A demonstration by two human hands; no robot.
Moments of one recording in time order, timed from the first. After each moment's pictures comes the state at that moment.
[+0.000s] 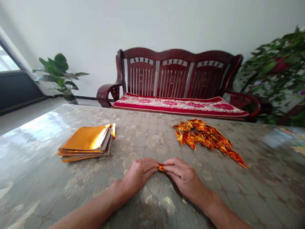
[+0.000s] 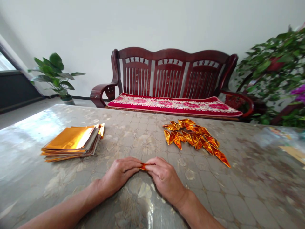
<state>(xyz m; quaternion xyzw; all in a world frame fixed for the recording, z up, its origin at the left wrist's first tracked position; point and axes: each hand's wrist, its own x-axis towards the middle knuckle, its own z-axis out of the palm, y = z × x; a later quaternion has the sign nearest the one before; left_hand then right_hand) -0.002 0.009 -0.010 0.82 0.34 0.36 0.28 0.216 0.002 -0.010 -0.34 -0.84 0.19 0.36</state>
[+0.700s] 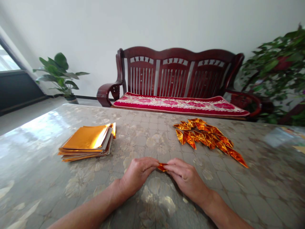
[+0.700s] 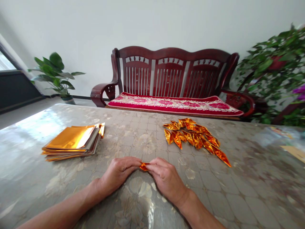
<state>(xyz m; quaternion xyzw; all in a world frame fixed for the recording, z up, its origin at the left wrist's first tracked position) -0.006 0.008 -0.011 0.81 0.34 0.39 0.29 0.219 0.000 -0.013 -0.35 -0.84 0.19 0.35</state>
